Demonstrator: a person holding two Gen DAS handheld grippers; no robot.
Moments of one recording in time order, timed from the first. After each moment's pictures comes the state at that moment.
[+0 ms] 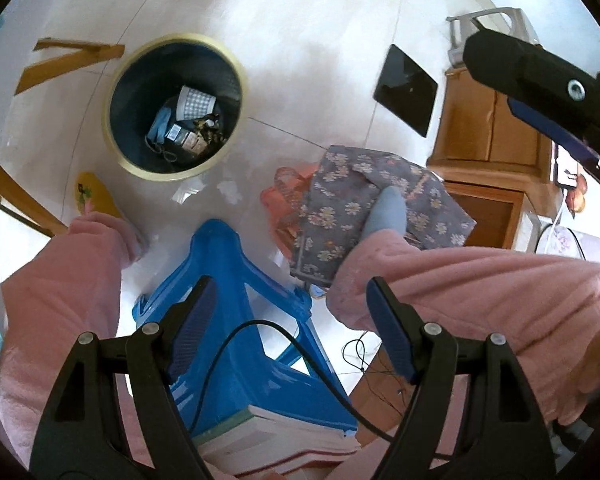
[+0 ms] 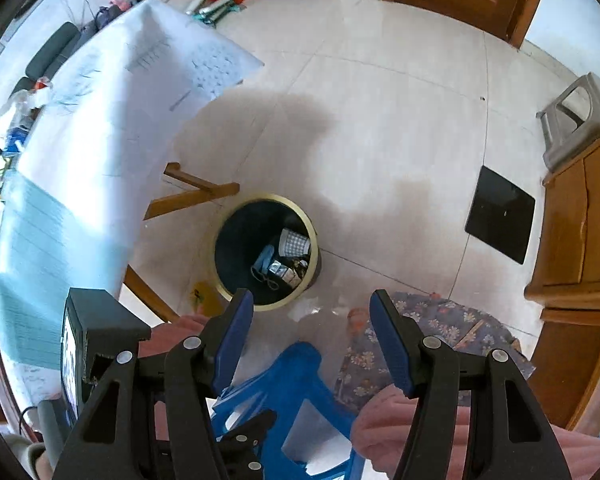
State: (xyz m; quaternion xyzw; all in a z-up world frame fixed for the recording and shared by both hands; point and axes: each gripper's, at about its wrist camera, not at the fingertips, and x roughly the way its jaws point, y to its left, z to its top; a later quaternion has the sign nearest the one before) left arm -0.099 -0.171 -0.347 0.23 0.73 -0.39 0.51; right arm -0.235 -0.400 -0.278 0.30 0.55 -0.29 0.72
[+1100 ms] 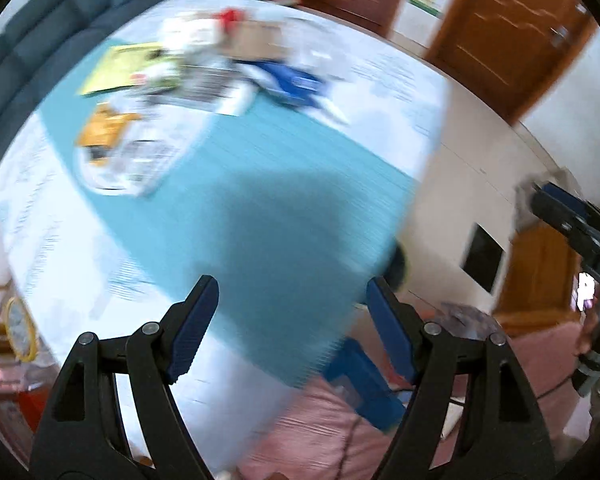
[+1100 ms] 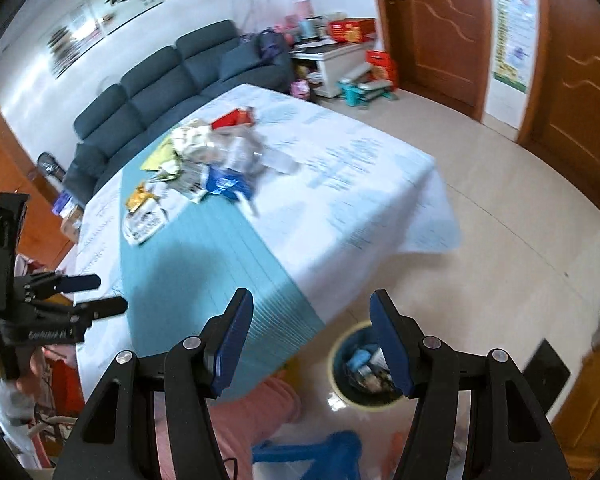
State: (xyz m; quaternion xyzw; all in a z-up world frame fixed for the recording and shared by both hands) left arm 0.167 0.061 -0.071 0.15 0.56 -0.27 0.77; right arm -0.041 -0.258 -0.061 0.15 0.46 -0.11 0.87
